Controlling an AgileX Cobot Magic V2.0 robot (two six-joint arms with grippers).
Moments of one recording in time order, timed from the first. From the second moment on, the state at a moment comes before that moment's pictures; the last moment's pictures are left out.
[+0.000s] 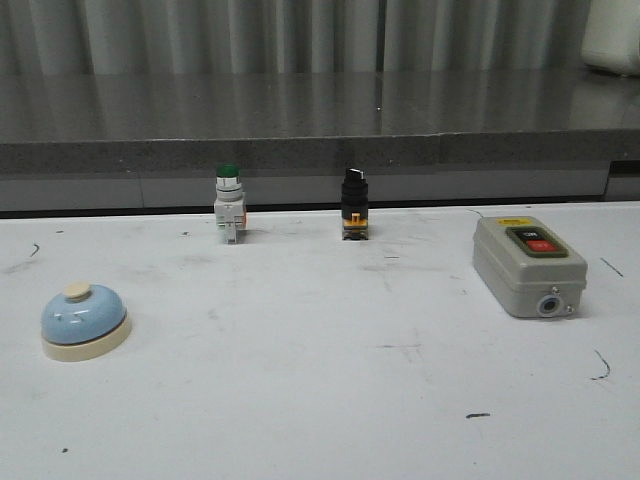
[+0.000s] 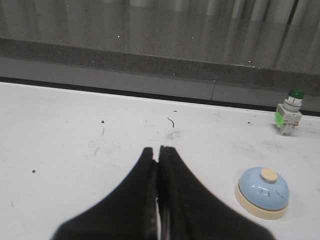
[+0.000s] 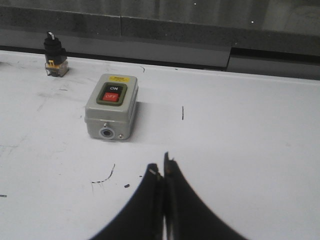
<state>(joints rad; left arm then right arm) 0.05 -0.01 0.00 0.04 0.22 -0.16 0.04 -0.01 0.03 0.12 0.26 -0.13</state>
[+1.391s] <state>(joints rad) 0.05 -0.01 0.00 0.04 0.03 -0.16 0.04 -0.01 0.03 0.15 0.18 -0.13</state>
